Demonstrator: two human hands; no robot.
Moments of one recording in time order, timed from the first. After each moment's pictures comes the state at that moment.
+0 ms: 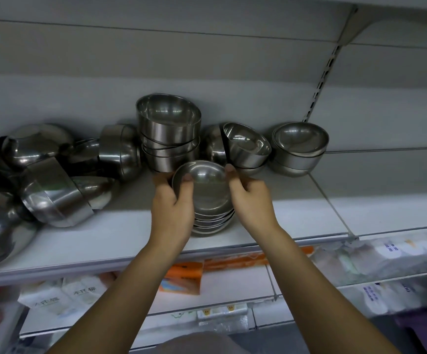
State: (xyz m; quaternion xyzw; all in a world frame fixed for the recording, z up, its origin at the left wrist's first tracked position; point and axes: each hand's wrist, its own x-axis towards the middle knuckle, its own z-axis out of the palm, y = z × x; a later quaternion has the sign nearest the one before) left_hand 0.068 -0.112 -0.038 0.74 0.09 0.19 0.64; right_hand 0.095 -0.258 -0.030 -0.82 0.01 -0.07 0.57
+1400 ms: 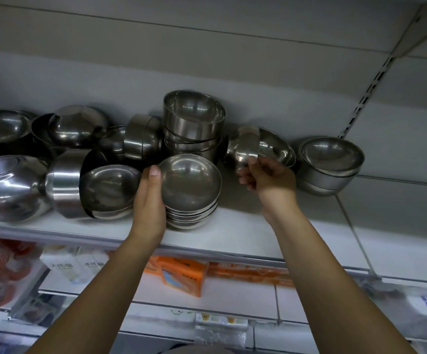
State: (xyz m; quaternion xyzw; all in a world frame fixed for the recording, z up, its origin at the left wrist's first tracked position) left_hand 0.064 -0.086 -0.061 0.62 0.16 0.24 0.73; right_hand 0.145 -0.273 -0.019 -0.67 0.00 -0.01 0.74
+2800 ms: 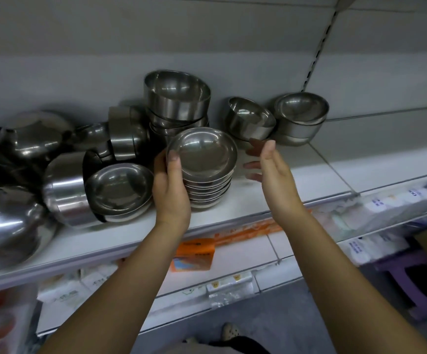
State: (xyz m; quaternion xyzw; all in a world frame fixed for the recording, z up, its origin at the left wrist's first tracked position) left_hand 0.063 -0.067 -0.054 0.62 0.08 0.15 0.76; right_hand 0.051 -0.240 -0.024 -0.76 0.06 -0.11 0.64
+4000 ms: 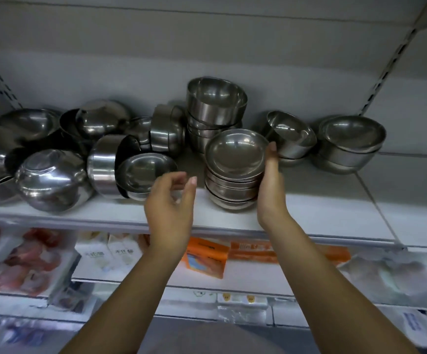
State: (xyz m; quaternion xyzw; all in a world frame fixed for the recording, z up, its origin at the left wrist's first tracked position) left_hand 0.009 -0.072 -0.056 0.78 0.17 0.32 0.51; right_hand 0.094 -0.220 -0.037 -0.65 0.08 0.01 0.75
